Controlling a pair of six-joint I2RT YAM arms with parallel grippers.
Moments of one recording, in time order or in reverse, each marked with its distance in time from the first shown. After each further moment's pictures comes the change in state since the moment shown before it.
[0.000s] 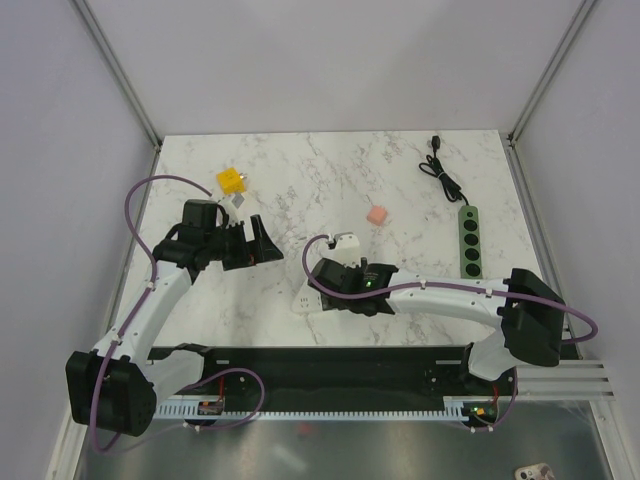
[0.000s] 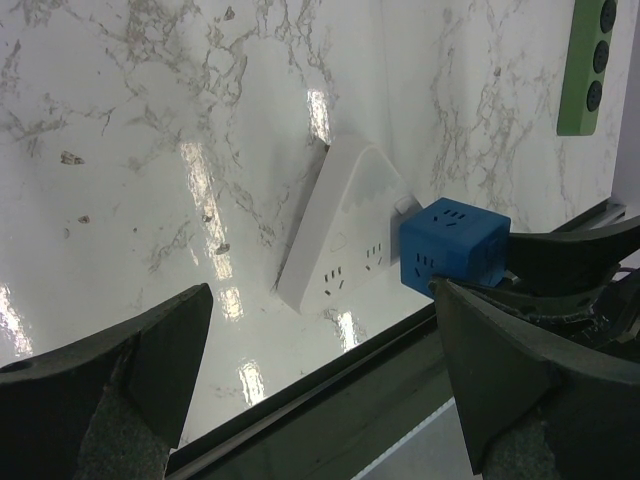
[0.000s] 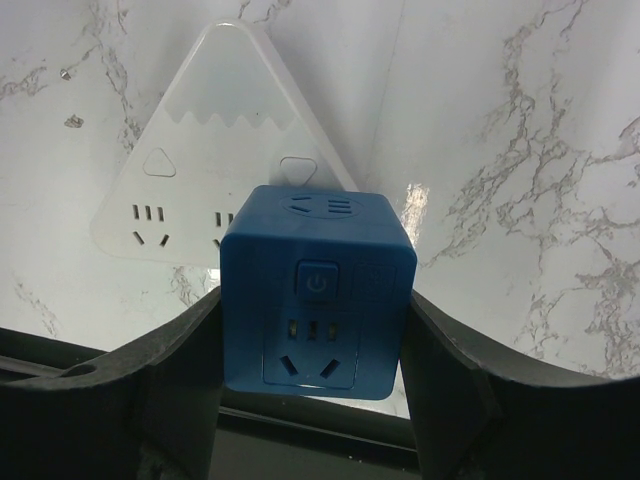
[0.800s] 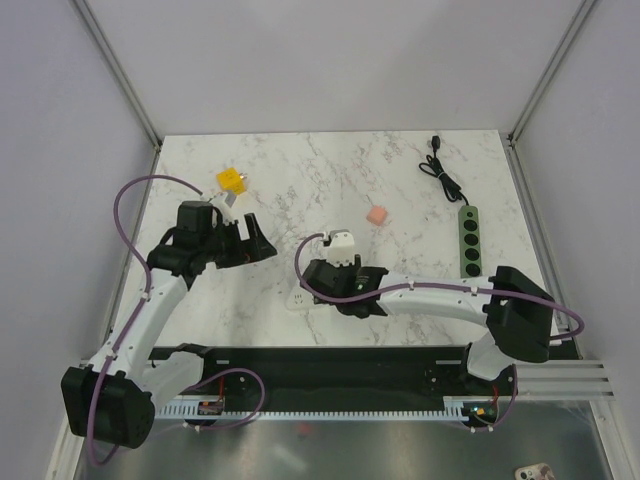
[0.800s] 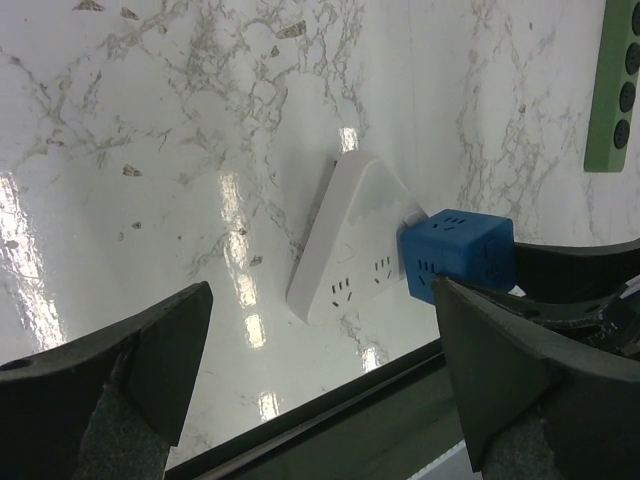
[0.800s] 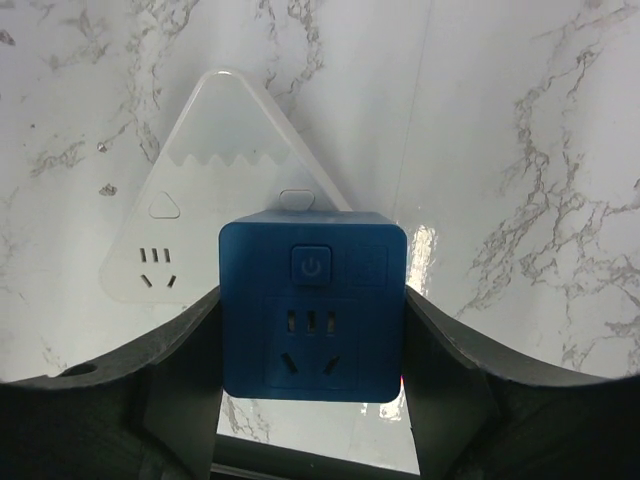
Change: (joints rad) left arm 0.000 -0.060 -0.002 -0.001 -0.104 -0.002; right arm 0.008 0.076 0.011 0.104 0.091 0.008
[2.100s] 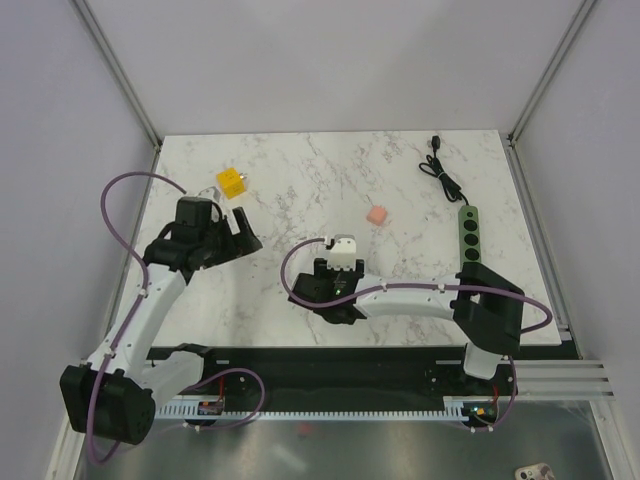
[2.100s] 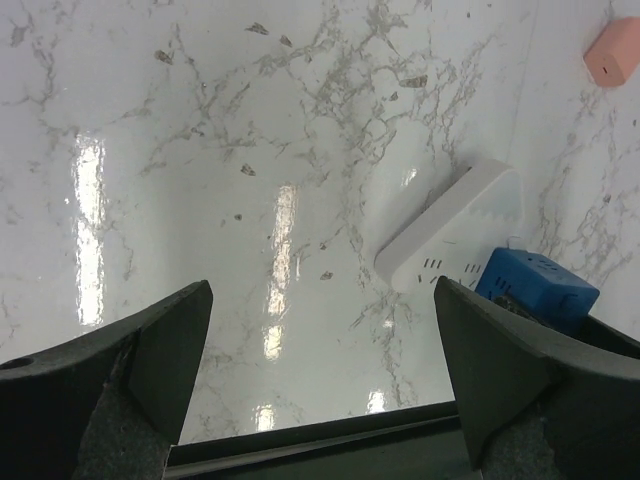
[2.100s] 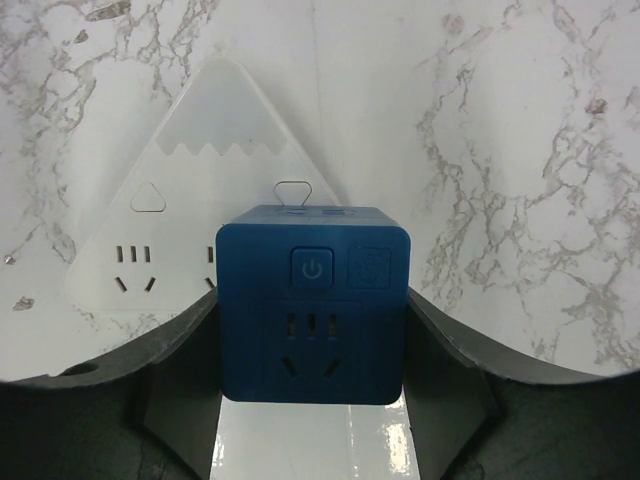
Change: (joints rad) left arm 0.002 0.016 0.056 -0.087 -0.249 -0.071; right arm 0.051 0.130 0.061 -0.117 0.301 0.260
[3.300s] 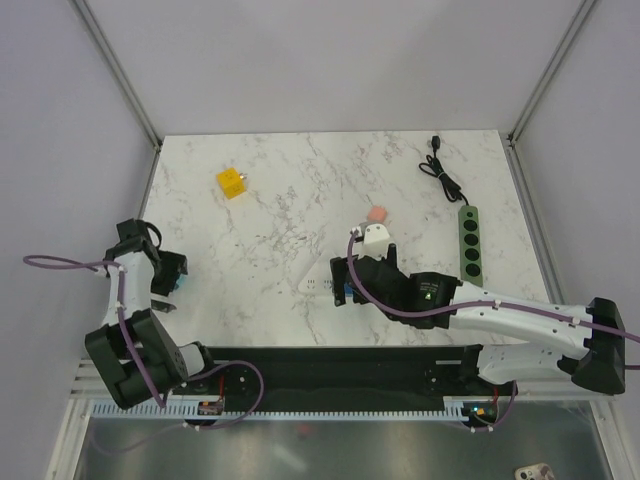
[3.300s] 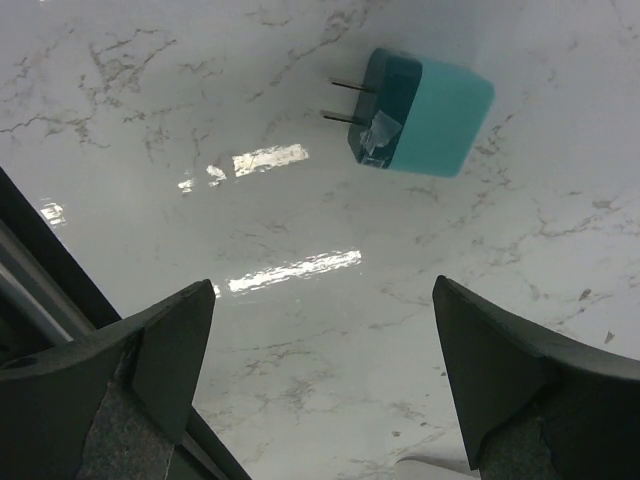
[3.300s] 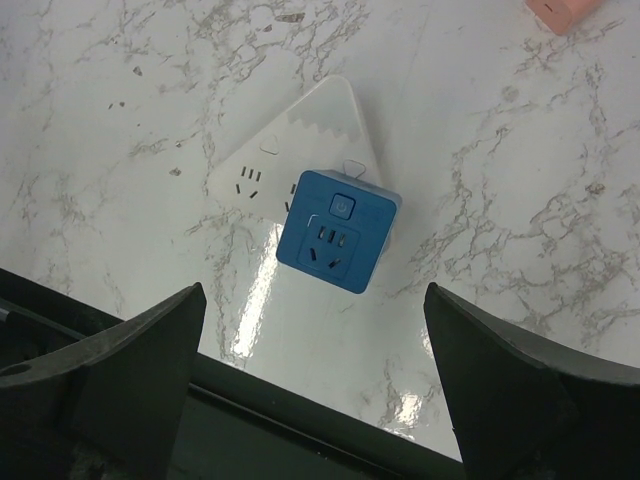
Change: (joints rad) left arm 0.616 0.163 -0.076 -0.224 -0.257 -0.437; right arm -0.029 -0.566 -0.169 0.089 -0.301 -0.453
